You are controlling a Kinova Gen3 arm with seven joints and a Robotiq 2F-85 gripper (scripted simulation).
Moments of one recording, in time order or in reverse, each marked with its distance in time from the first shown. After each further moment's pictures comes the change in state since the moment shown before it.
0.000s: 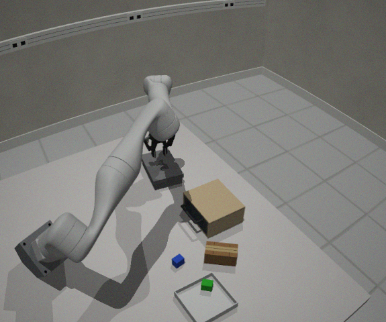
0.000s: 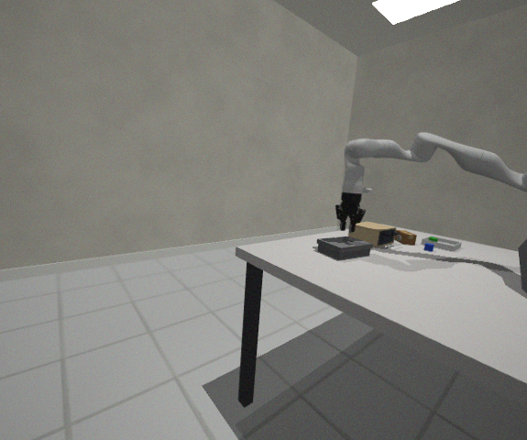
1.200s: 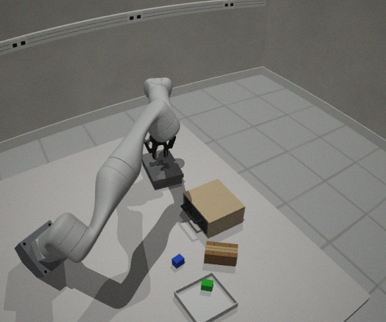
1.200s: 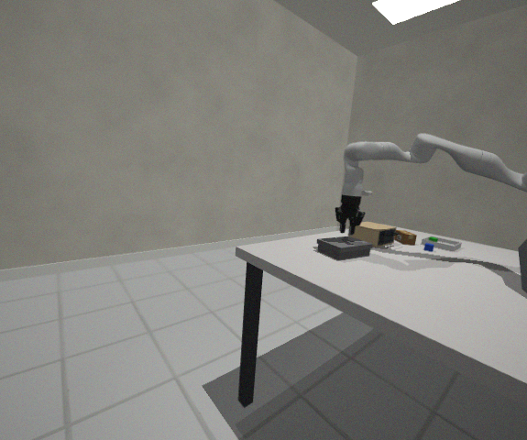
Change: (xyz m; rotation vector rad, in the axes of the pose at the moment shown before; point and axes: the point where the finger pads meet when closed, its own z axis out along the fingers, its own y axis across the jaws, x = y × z) arm 0.002 -0.002 0.011 0.004 0.004 0.001
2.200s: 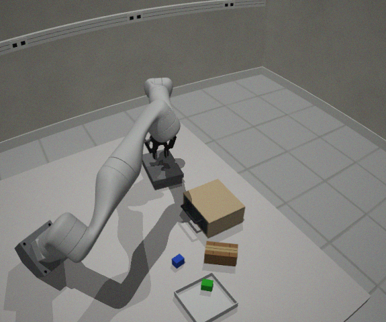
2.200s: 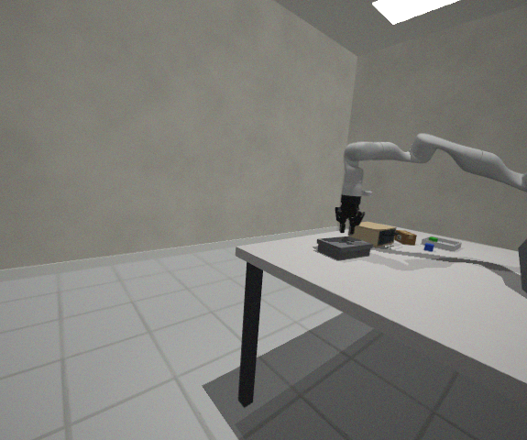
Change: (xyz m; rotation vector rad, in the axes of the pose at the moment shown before) arm 0.001 -0.002 0.000 0.001 0.000 0.000
